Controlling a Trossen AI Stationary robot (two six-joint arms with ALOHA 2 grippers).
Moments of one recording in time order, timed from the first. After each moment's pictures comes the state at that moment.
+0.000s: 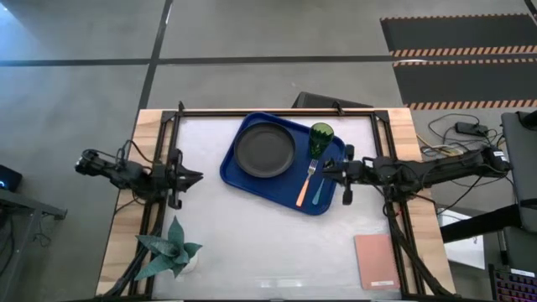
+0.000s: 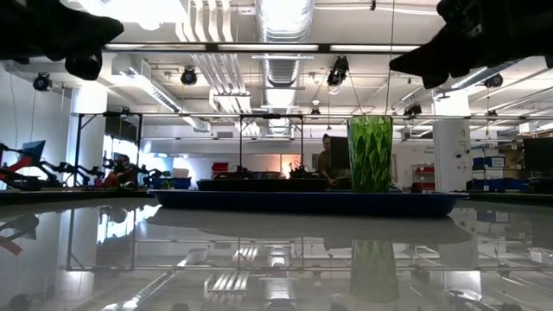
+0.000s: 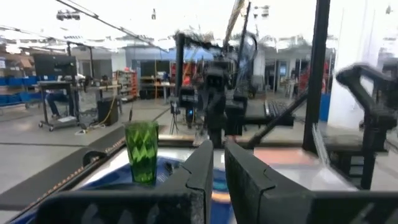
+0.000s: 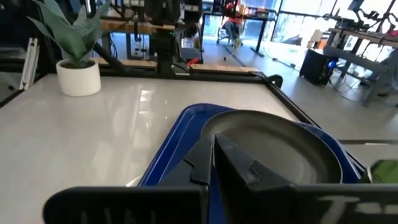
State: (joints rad) left arm -0.37 0.02 0.11 0.09 -0.44 0.06; right arm 0.07 0.74 0.29 0.29 0.17 -0.08
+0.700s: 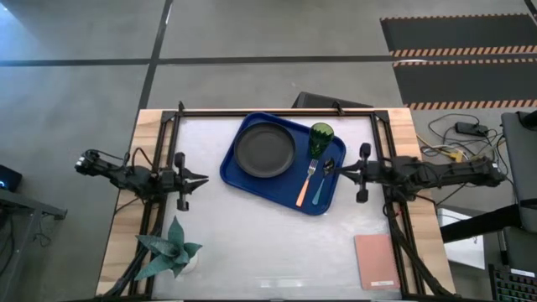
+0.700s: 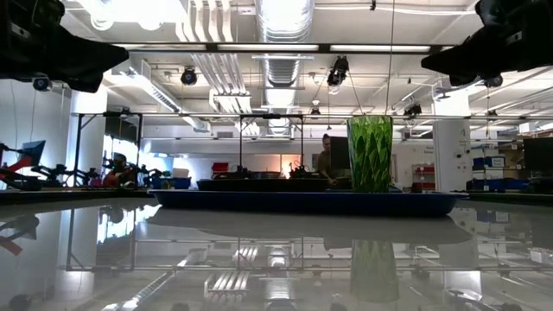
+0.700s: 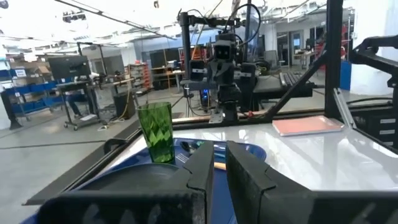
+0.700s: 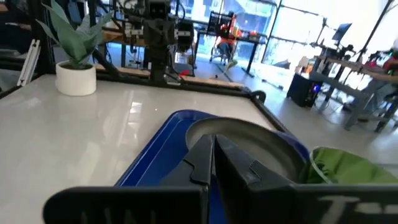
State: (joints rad) left arm -0.37 0.02 0.02 0.10 -0.48 0.17; right arm 0.06 0.24 0.20 0.05 0.18 -0.17
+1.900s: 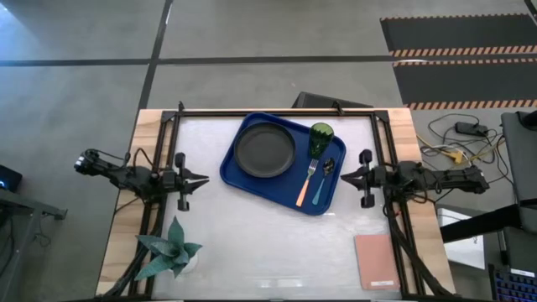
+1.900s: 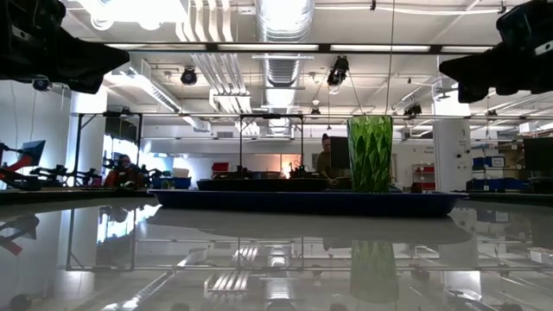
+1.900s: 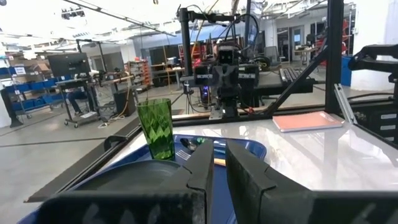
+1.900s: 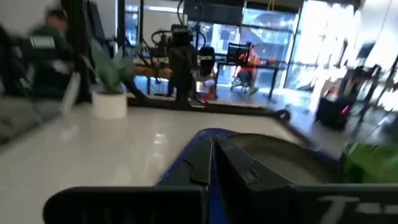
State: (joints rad) left arm -0.37 0.04 0.02 0.10 -0.48 0.17; right arm 0.06 0.02 0.01 0.05 0.08 -0.13
